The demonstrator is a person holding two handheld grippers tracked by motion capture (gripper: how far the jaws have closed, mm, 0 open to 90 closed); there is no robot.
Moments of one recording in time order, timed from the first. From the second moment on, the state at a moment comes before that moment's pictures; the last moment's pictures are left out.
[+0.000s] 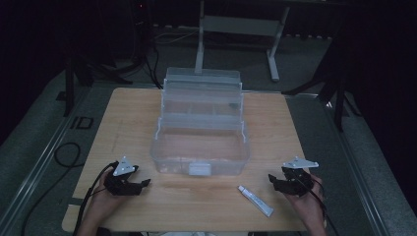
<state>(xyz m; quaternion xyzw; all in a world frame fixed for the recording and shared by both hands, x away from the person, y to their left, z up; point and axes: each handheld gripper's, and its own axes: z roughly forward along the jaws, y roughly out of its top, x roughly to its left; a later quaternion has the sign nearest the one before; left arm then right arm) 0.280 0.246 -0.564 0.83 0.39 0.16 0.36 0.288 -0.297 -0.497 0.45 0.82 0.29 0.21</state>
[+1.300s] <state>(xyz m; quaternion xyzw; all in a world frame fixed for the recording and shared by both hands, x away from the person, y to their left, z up) 0.280 0.246 -0.564 0.83 0.39 0.16 0.36 0.278 -0.254 -0.490 0.37 0.88 0.23 0.16</state>
